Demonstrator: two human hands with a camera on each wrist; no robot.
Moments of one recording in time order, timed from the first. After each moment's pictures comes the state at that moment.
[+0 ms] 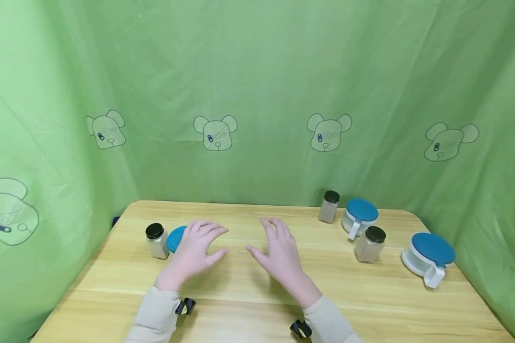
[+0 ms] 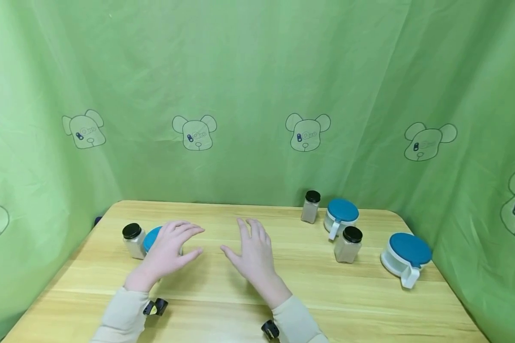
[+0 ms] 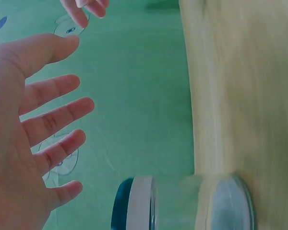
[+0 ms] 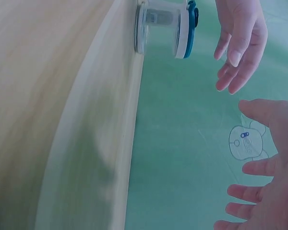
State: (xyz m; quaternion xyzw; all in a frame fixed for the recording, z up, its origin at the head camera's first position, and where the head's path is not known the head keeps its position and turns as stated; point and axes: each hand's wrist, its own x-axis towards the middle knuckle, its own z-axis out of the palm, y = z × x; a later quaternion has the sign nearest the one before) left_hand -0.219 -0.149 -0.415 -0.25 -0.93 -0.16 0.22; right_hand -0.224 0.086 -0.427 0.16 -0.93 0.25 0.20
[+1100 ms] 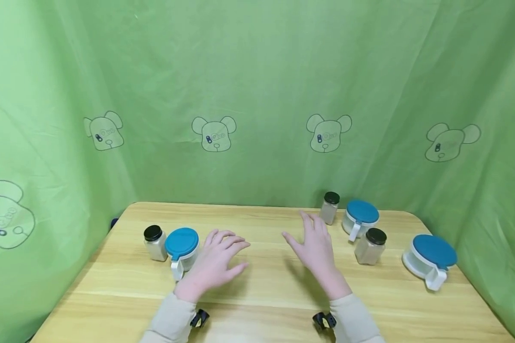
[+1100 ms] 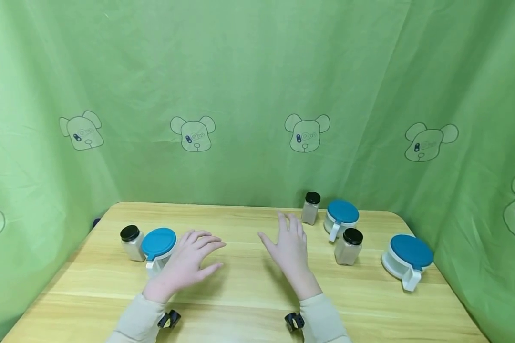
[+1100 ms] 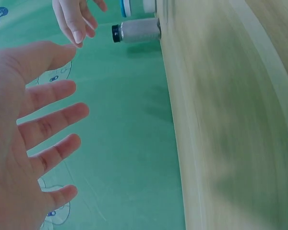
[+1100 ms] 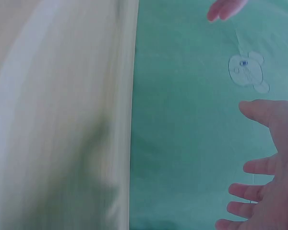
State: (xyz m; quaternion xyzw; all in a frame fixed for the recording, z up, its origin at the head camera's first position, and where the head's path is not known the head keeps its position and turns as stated) left_hand -0.214 -0.106 -0.430 -0.30 -0.92 -0.13 0.20; right_hand -0.250 0.159 -0.425 0.07 -0.94 0.26 0.19
